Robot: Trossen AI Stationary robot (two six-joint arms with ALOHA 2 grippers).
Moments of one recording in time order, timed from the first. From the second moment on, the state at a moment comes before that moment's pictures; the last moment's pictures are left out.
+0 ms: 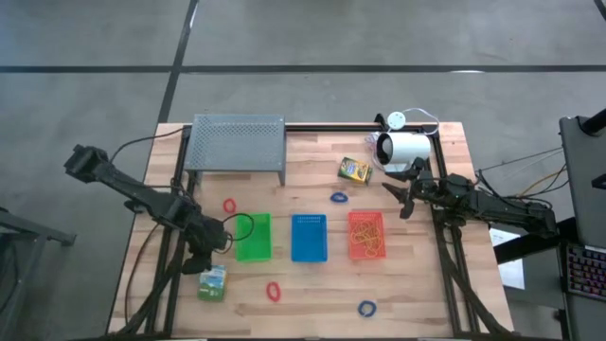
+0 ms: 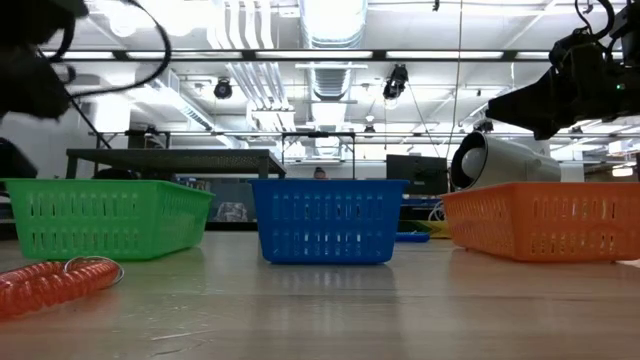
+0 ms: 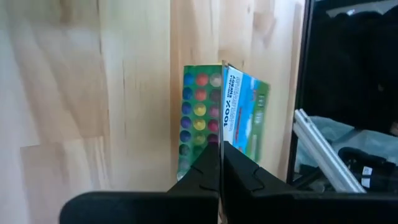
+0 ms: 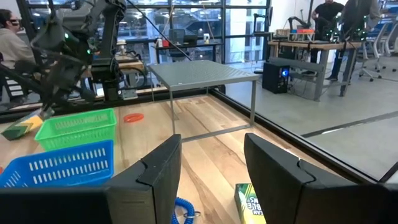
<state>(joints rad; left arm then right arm) -0.42 0.94 0.40 -0.56 0.53 -0.63 -0.19 0.04 0.01 0.03 0.16 0.07</state>
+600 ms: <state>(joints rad) -0.50 0.92 0.76 -0.90 0.18 -0.55 -0.19 0.04 0.01 0.03 0.16 0.07</state>
